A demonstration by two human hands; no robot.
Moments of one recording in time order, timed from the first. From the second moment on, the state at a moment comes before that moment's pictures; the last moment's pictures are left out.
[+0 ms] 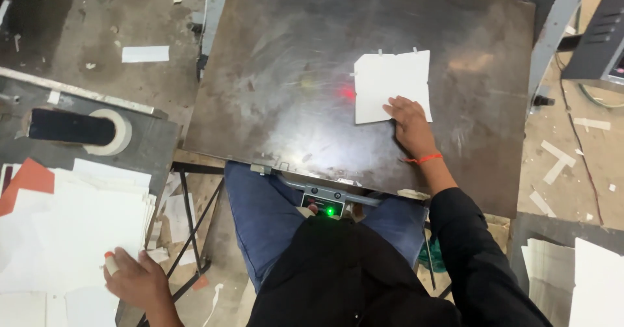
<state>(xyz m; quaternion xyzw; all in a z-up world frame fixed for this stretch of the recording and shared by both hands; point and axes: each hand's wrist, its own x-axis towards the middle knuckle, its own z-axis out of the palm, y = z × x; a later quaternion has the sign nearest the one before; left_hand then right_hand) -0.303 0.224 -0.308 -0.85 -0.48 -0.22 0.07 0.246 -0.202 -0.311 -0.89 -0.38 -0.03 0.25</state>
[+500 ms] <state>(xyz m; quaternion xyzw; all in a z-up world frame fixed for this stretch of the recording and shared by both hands) -0.038 0.171 -0.365 -0.92 -0.25 0.04 -0.29 0.352 -0.162 -0.275 -0.87 -0.41 0.05 0.27</state>
